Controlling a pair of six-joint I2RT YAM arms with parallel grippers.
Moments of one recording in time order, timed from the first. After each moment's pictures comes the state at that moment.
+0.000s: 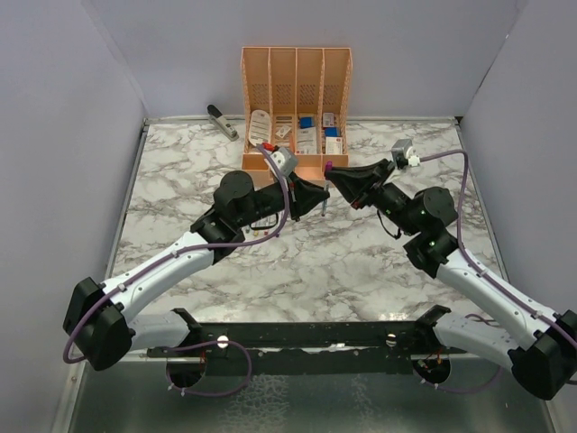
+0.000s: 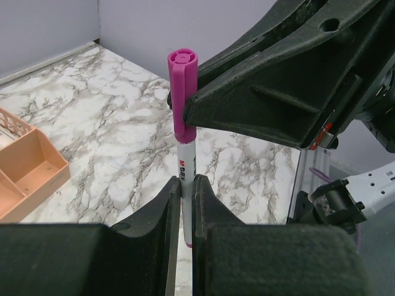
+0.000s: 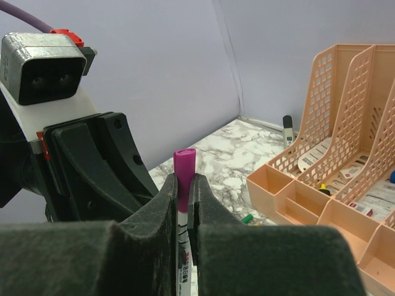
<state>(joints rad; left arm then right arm) -0.75 1.19 0.91 0.34 0.38 -0.32 0.61 1.00 0.75 0.54 -0.29 0.32</state>
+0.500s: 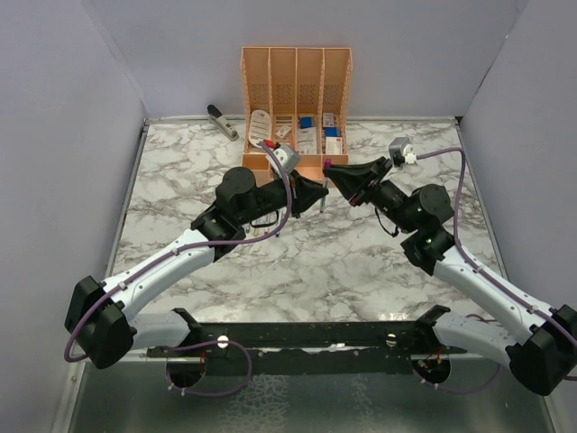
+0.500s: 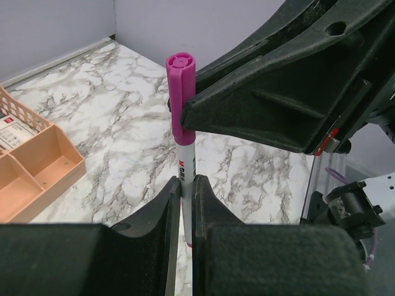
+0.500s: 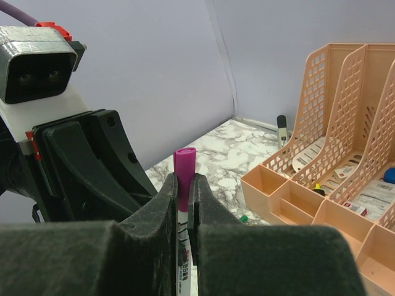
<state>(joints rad) -0.75 1.21 0.96 0.29 0.35 -0.28 0.61 1.03 0.75 0.55 -0.27 0.31</state>
